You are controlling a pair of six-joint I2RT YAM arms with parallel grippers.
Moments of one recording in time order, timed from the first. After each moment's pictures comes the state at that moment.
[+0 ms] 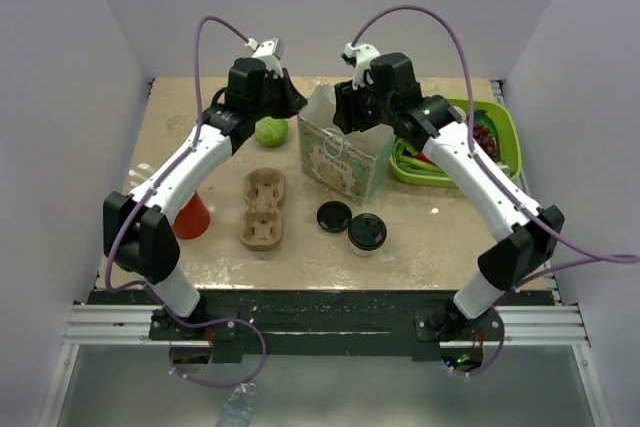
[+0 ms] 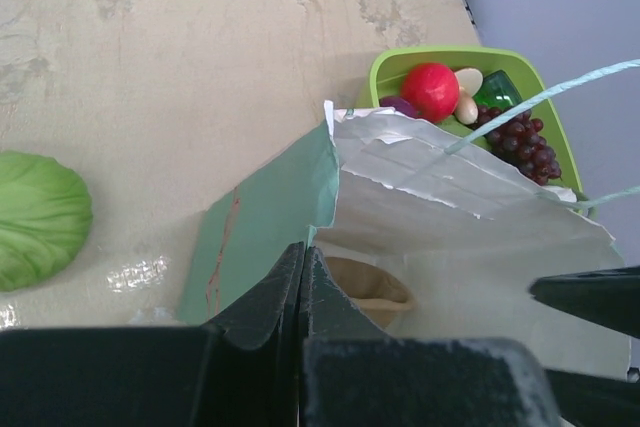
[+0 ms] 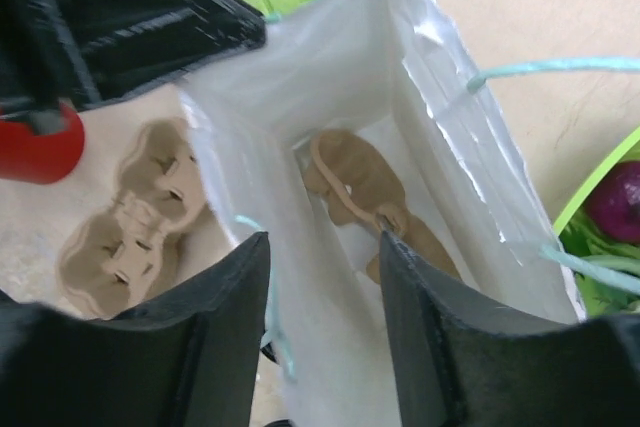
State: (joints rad) left arm -0.42 1.66 1.52 -0.22 0.15 -0.47; right arm 0.57 1.61 1.75 -0.66 -0.06 0.11
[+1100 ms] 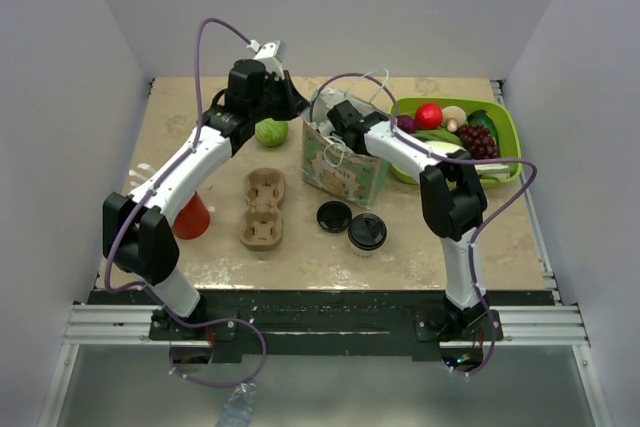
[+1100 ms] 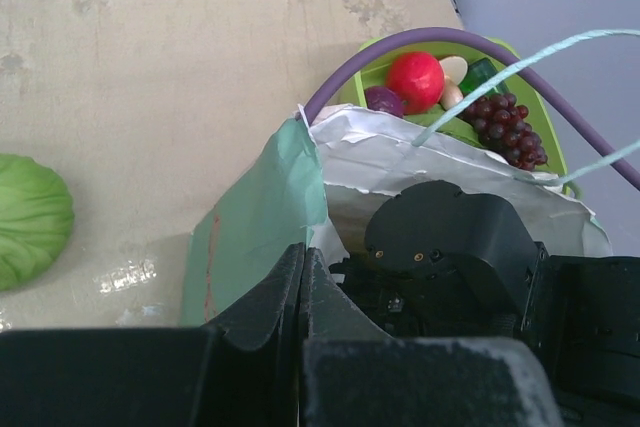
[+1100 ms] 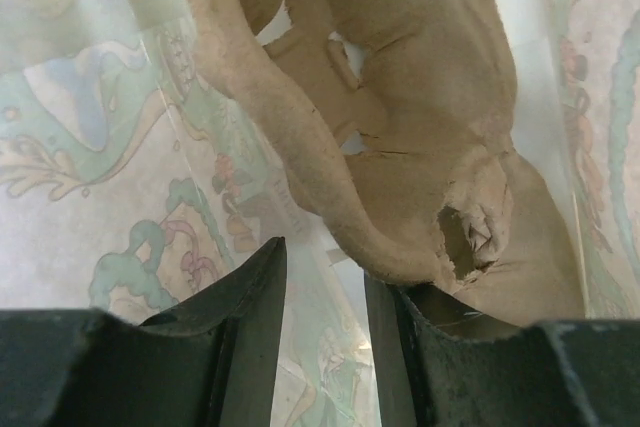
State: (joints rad) left arm -0.42 1.65 1.49 -0.20 0.19 -0.47; right arm 0.57 2.11 1.71 -0.83 -0.18 -0.11
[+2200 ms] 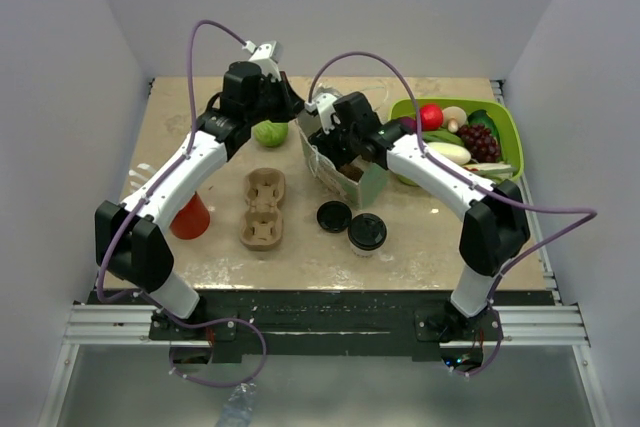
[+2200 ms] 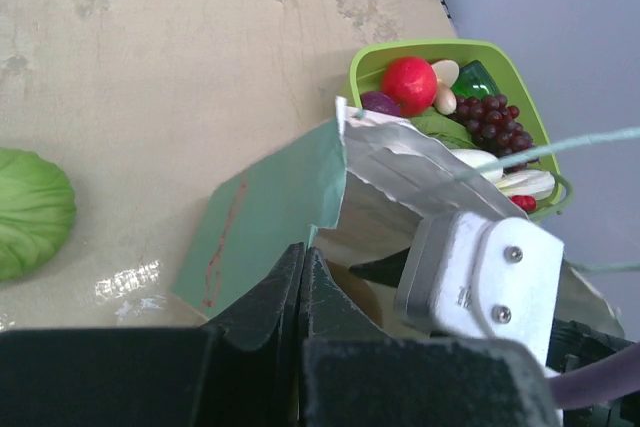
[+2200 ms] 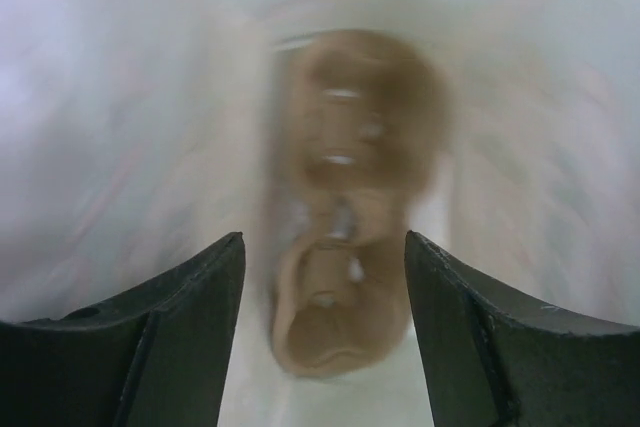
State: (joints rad) left arm -0.43 1.59 1.46 -0.20 0.18 -0.47; right arm 0.65 1.76 1.53 -0.52 0.04 -0.15
